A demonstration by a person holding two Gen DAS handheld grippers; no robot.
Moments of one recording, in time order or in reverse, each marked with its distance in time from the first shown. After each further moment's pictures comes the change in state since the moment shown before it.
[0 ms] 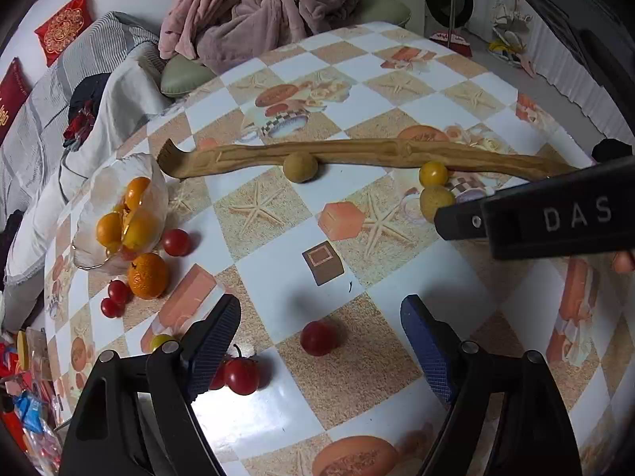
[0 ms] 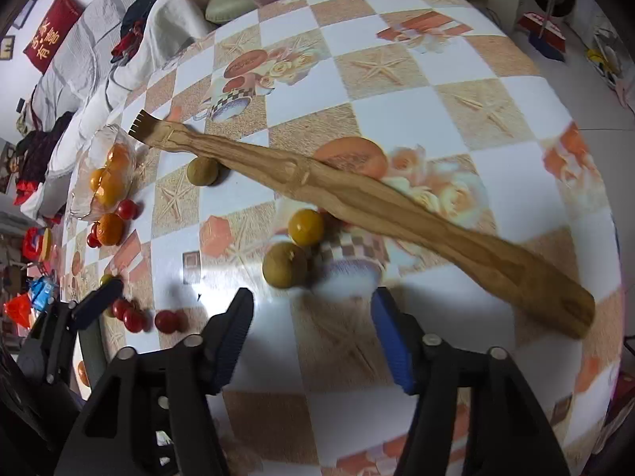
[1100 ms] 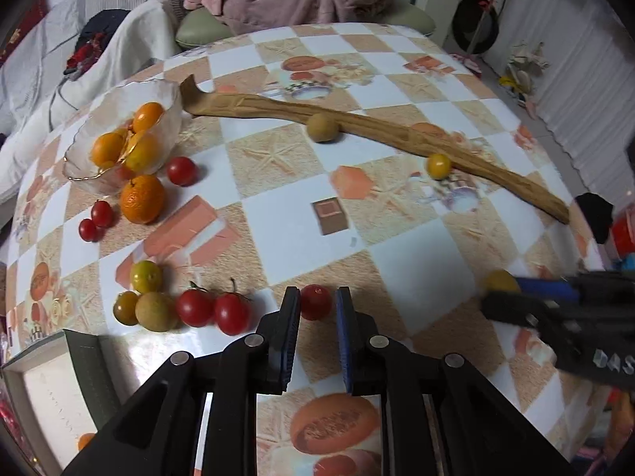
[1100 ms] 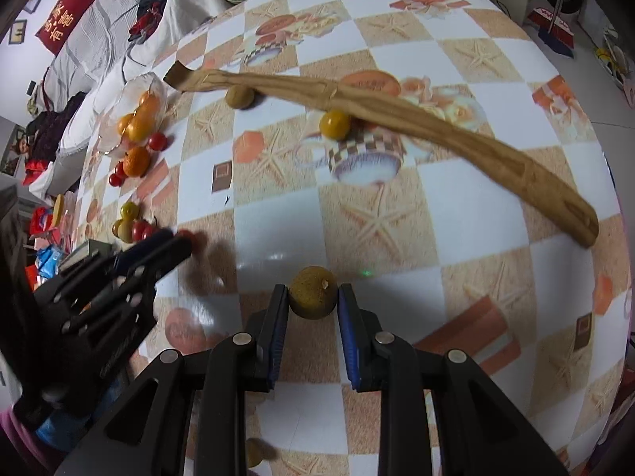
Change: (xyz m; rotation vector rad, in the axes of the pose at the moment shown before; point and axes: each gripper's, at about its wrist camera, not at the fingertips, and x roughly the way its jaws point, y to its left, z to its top) left arm -0.006 0.027 -0.027 -0.208 0.038 -0.135; right arm -0.022 0.010 -0.066 -0.028 0.041 0.027
